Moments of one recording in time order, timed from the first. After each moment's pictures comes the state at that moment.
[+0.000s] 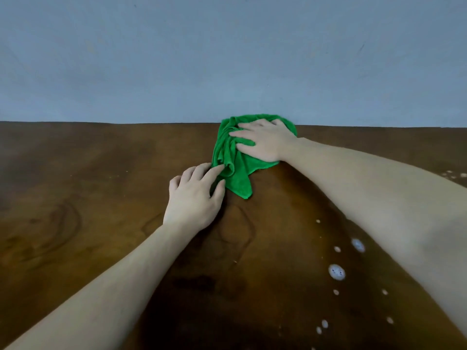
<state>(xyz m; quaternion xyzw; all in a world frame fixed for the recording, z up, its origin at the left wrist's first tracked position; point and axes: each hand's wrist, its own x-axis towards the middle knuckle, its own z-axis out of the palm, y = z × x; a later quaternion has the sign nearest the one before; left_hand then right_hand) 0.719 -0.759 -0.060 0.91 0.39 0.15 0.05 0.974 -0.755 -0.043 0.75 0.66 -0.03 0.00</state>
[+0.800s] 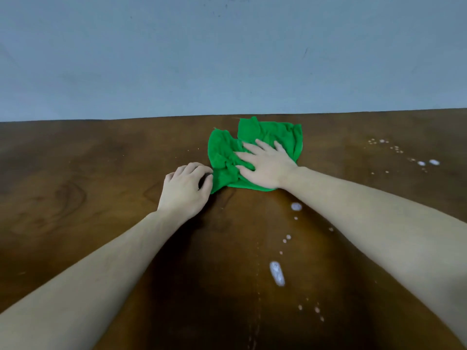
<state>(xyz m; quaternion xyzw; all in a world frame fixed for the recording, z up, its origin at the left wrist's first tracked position) 0.680 -0.815 -0.048 0.92 0.34 0.16 0.12 0.898 -0.907 -0.046 0.80 0.60 -0.05 0.00</state>
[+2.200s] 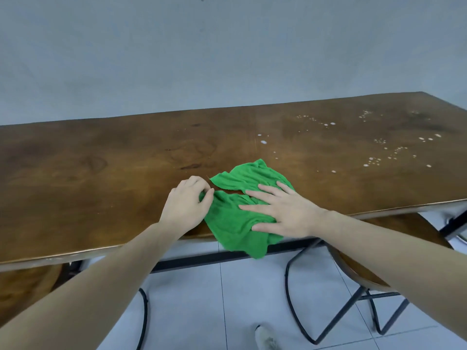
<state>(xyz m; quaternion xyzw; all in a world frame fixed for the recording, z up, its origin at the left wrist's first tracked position) 0.526 -0.978 -0.039 0.95 0.21 0.18 0.16 0.697 -1.197 -0.040 0.77 0.64 -0.05 0.02</state>
